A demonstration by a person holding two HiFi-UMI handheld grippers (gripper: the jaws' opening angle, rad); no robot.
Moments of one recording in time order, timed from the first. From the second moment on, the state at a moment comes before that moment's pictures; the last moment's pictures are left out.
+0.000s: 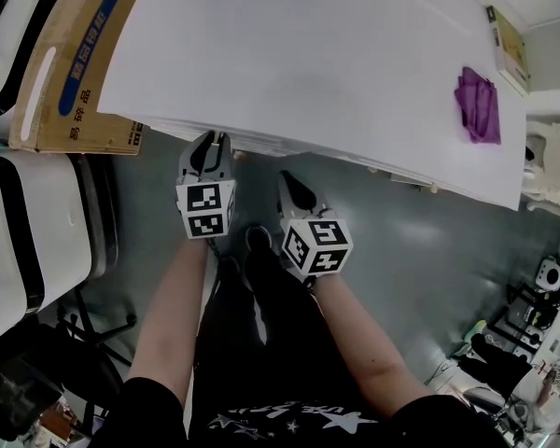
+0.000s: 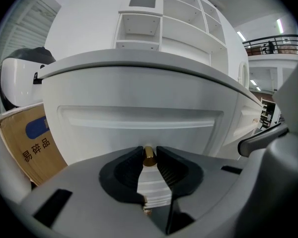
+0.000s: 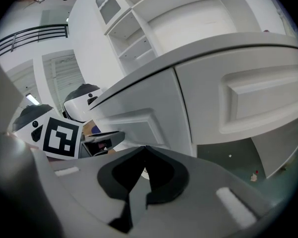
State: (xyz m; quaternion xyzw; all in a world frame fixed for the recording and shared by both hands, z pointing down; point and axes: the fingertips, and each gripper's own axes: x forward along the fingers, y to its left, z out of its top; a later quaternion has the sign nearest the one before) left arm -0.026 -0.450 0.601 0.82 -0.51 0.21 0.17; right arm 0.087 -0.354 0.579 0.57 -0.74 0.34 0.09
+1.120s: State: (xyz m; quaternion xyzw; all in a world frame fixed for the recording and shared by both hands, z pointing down) left arm -0.056 -0.344 0.477 0.87 -0.44 0.13 0.17; right arm 0.046 -0.251 0.468 0.63 -0.72 0.28 0.05
